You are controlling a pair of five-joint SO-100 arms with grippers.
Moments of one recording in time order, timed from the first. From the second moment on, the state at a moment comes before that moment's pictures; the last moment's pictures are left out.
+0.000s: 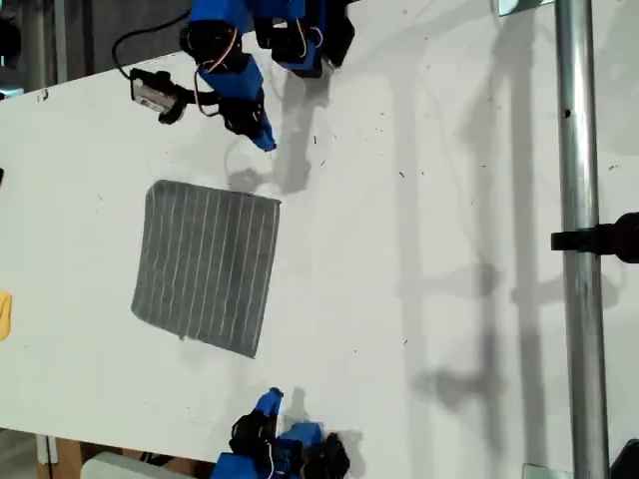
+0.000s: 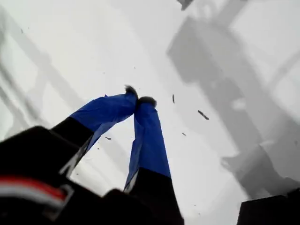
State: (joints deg) arm 0 -18.8 163.0 129.4 91.0 -80.3; arm 1 15.0 130.8 112.6 83.1 68.6
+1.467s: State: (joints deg) arm 0 -41.7 129.0 107.0 91.2 -54.8; arm 1 28.5 77.8 64.7 89.9 23.1
